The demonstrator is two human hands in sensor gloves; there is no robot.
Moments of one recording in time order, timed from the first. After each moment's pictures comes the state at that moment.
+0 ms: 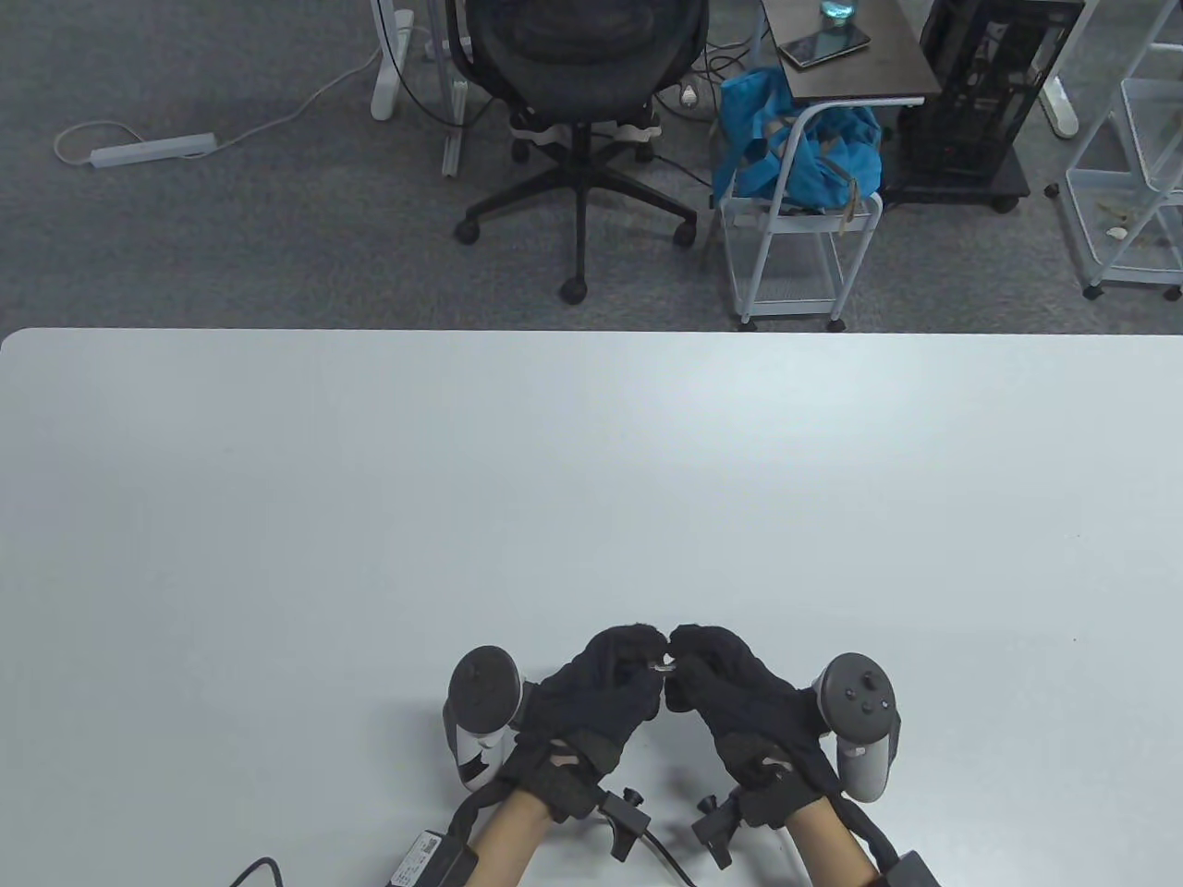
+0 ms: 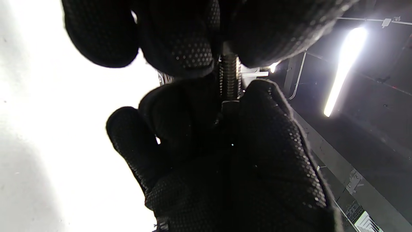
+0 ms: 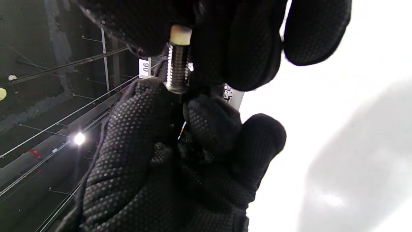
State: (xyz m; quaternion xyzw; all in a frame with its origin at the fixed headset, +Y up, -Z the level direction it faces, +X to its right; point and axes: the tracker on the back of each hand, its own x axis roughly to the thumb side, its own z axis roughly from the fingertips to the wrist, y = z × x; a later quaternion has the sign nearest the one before) left_hand -0.083 -0.760 -0.197 -0.07 -0.12 0.69 0.71; right_hand 0.147 -0.744 -0.189 0.08 0.05 0.75 0.65
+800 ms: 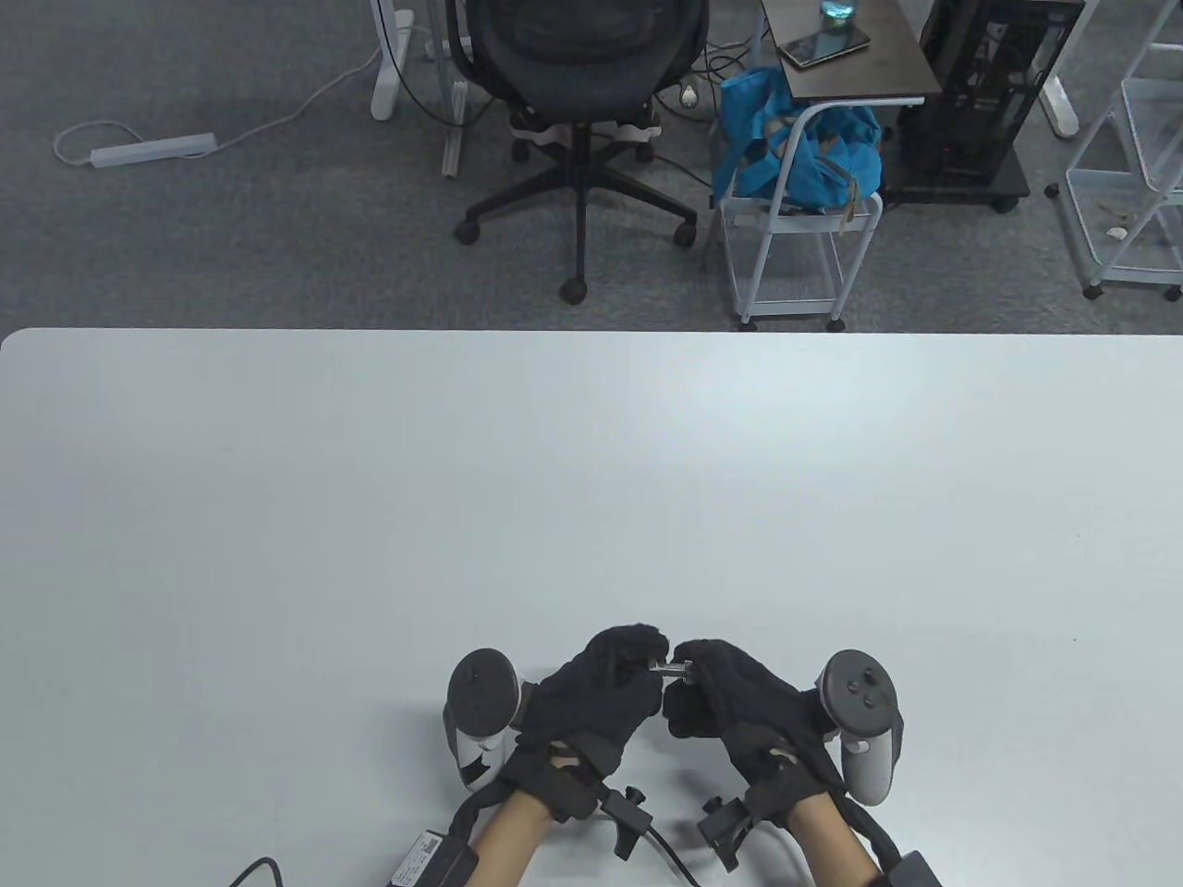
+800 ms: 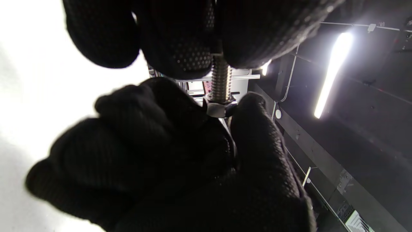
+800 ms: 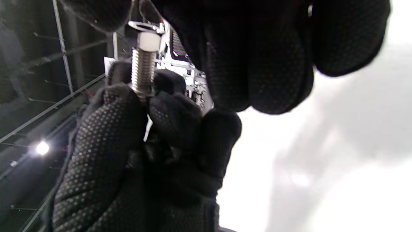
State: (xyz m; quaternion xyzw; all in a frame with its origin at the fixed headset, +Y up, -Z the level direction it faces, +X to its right) left_hand -0.083 -0.756 -0.198 -0.06 -0.13 0.68 0.71; right_hand 0.153 -0.757 -0.189 0.02 0.12 0.75 0.65
